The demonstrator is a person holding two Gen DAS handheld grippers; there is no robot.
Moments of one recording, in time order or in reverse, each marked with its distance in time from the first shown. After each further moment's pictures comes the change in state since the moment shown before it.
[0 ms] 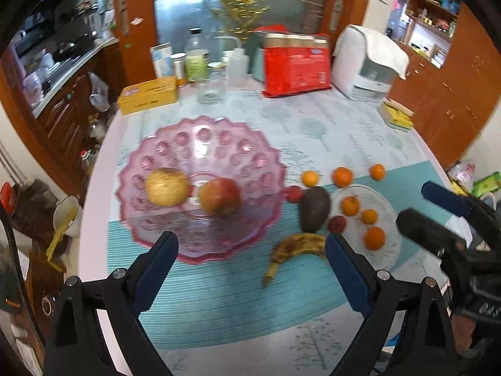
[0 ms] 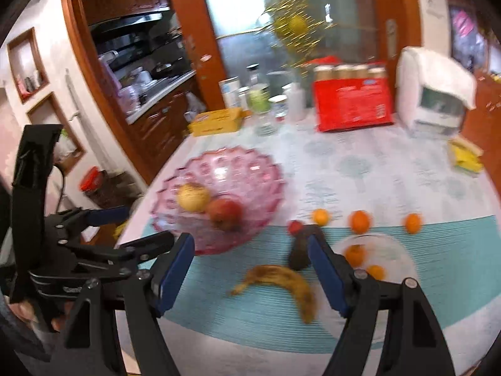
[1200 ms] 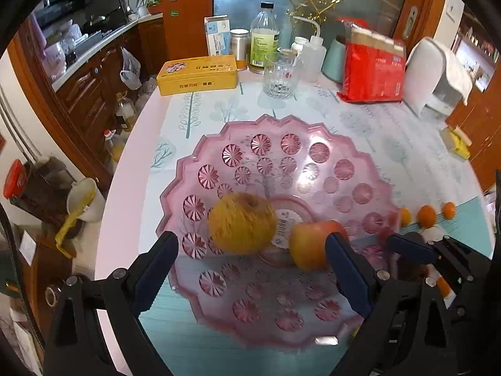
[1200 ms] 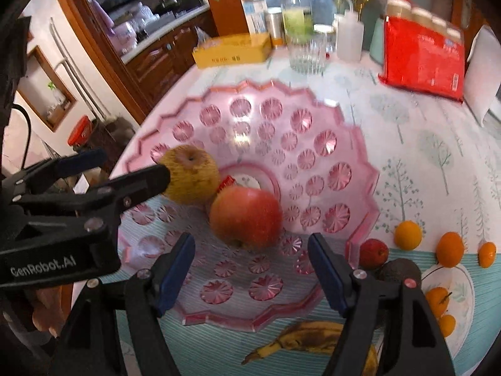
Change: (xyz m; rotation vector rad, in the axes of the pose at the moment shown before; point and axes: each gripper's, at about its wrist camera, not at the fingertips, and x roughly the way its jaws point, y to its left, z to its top) left arm 0.101 0.129 0.043 -0.142 0.038 0.109; right arm 0.193 0.076 0.026 -0.084 0.271 0.096
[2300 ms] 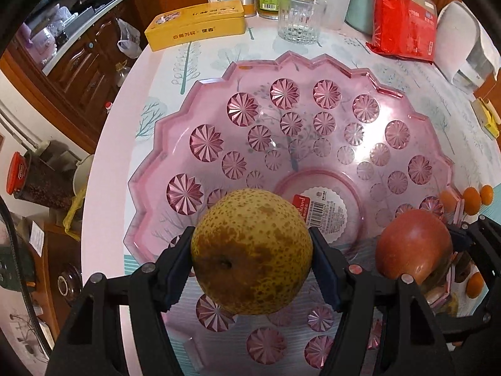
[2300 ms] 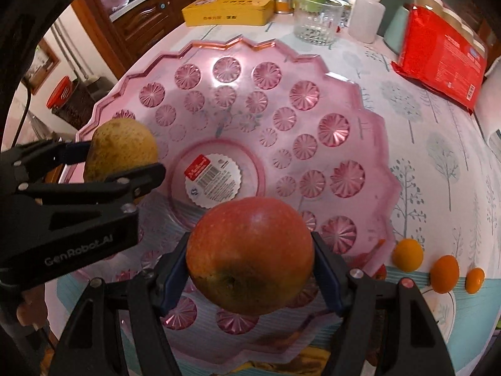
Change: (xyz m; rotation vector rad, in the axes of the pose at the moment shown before) left arm 0.095 0.000 0.009 0.036 0.196 0.092; right arm 0.065 -0.001 0.012 -0.100 0.212 -0.102
